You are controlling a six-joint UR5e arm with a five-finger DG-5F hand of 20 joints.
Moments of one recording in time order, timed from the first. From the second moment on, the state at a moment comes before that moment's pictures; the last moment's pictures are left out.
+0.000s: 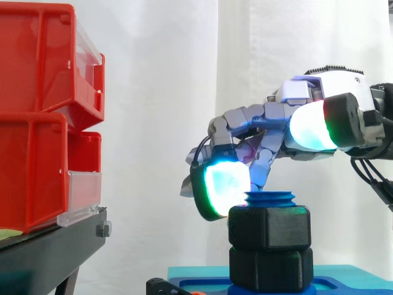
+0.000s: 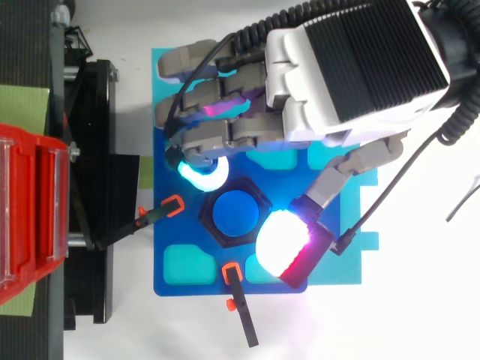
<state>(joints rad) -0.02 -2.28 -1.11 -2.81 -1.99 -1.25</state>
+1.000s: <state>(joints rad) -0.06 -2.28 -1.08 -2.80 -2.05 -1.26</state>
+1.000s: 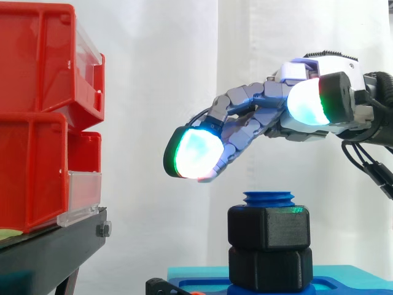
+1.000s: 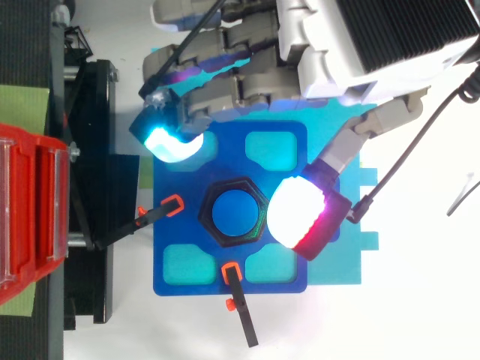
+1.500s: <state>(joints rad) 0.00 -2.28 -1.17 -2.72 -1.99 -1.24</state>
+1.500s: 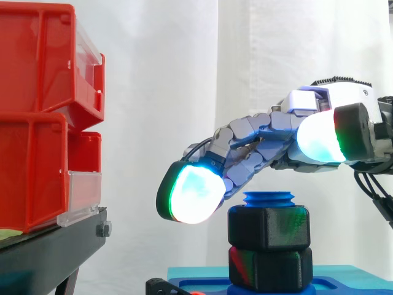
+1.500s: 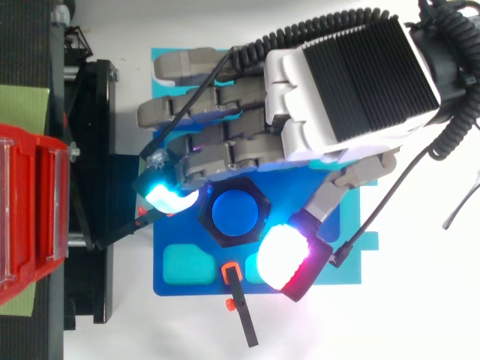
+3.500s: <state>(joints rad) -0.03 -2.28 -1.18 -2.73 -2.00 -1.25</state>
